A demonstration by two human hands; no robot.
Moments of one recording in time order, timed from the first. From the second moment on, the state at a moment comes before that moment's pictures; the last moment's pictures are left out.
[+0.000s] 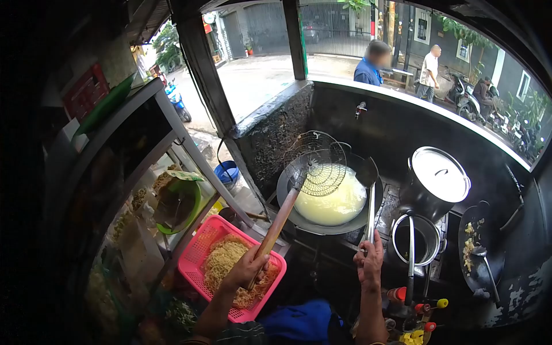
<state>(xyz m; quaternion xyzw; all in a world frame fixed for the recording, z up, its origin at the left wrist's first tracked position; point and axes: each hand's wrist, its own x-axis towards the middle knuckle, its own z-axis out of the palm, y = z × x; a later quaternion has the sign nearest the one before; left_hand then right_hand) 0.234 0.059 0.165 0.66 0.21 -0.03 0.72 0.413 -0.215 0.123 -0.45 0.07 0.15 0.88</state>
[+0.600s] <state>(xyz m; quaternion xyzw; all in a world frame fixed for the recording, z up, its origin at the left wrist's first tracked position) 0.239 0.051 0.170 0.58 0.19 -0.02 0.79 0.407 -0.216 0.084 -0.85 -0.13 0.04 0.51</state>
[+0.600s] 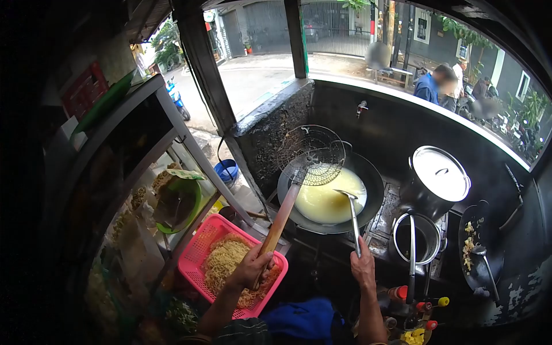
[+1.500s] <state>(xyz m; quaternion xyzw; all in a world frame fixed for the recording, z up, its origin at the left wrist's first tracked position) 0.143 0.014 0.149 0.75 -0.05 -0.19 0.63 0.294 -0.205 0.188 -0.58 -0.06 0.36 0.73</state>
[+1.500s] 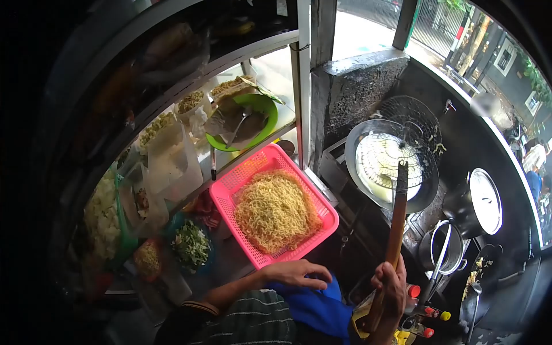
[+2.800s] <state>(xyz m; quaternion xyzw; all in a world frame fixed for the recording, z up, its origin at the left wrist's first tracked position) 0.094 -0.061 0.113 0.71 -0.15 -0.45 0.52 0.108 -0.301 0.154 -0.37 -0.11 0.39 0.83</state>
